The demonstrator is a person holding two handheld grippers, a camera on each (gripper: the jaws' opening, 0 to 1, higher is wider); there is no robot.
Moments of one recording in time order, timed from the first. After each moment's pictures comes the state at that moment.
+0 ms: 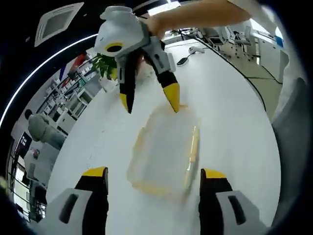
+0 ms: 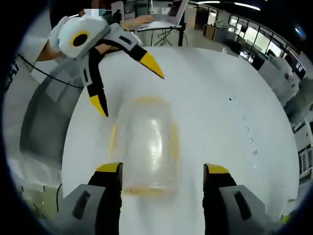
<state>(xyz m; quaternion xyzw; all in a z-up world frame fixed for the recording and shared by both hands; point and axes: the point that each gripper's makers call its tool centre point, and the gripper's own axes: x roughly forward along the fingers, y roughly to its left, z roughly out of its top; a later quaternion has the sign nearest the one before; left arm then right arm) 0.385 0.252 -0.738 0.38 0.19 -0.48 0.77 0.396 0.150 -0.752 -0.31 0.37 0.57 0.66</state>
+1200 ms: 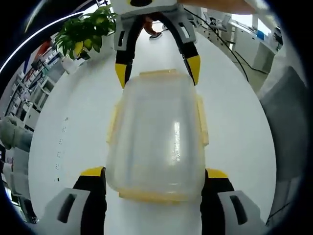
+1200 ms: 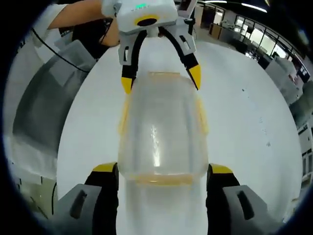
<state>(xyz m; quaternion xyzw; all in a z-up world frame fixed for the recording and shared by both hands) 0.392 0.240 -0.802 0.43 0.29 -0.57 0.64 0.375 0.139 -0.794 -0.34 0.36 0.58 0.64</state>
